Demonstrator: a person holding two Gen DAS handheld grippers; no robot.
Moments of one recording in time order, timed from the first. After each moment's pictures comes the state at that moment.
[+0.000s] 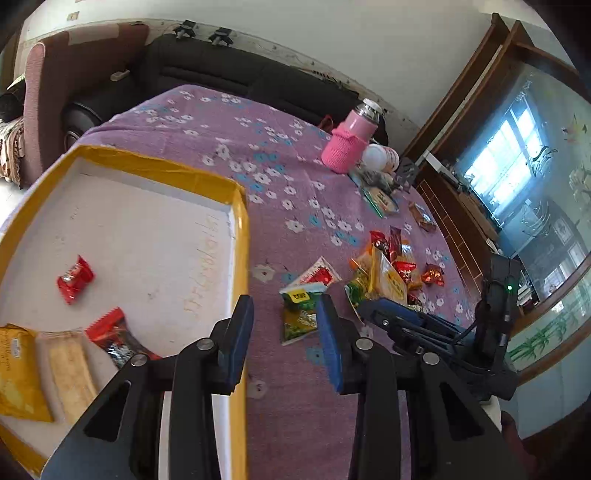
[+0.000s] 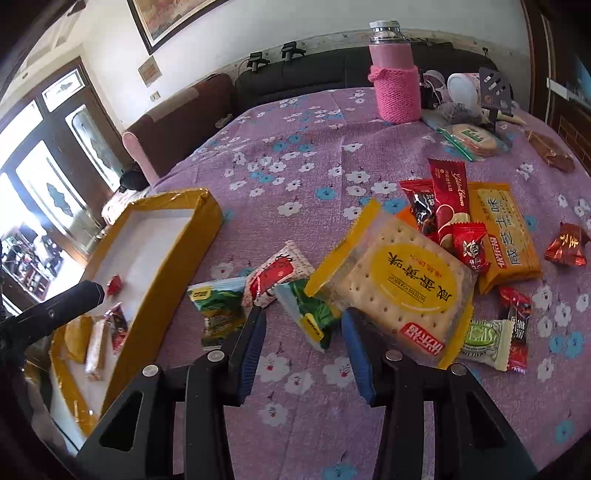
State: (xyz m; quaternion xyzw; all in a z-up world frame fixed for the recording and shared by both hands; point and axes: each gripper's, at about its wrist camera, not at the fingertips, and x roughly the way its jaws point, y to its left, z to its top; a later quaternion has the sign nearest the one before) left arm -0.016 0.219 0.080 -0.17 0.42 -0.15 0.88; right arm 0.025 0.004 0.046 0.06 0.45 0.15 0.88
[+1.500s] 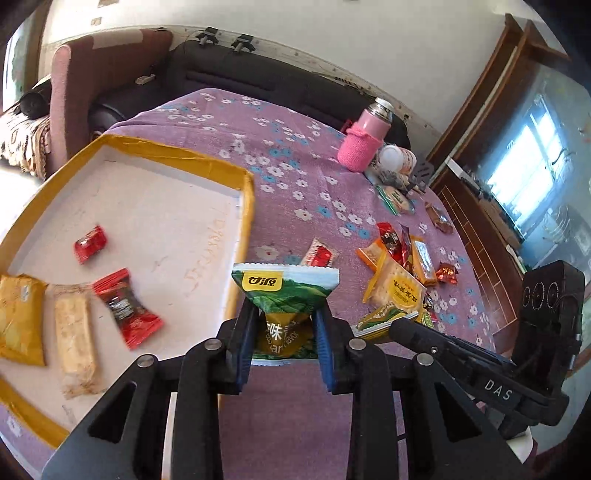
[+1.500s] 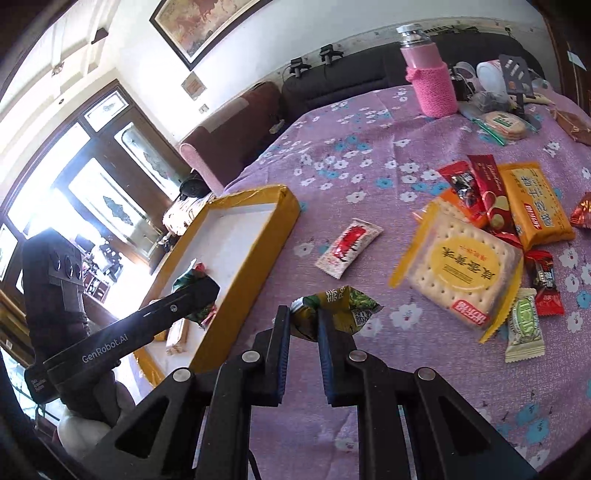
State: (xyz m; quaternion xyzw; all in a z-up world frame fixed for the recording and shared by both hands) left arm -0.061 0.216 0.087 -0.17 0.40 -0.08 0.90; right arm -0.032 -0.003 0.079 0.14 0.43 0.27 0.85
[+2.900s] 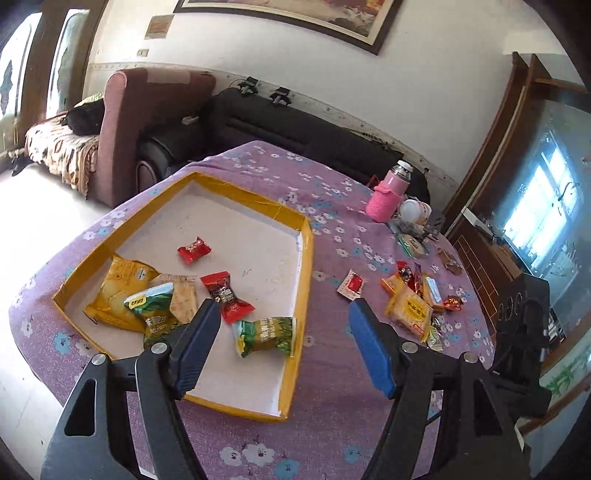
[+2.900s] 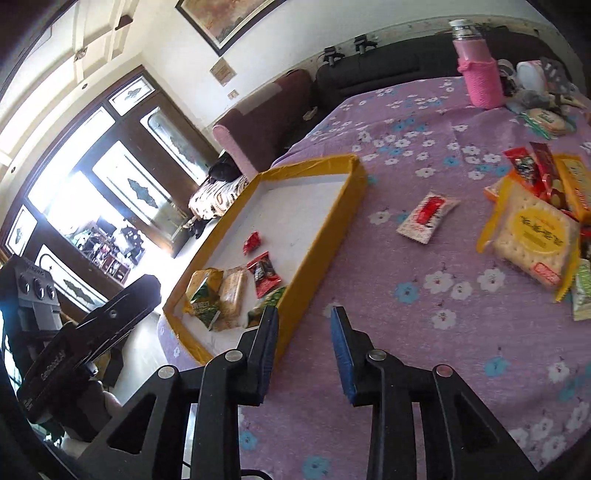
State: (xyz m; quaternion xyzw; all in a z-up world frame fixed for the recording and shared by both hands) left arm -0.150 0.257 0.121 -0.17 0.31 -0.02 0.94; right arm -0.073 0.034 0.082 0.15 0.43 0.31 0.84
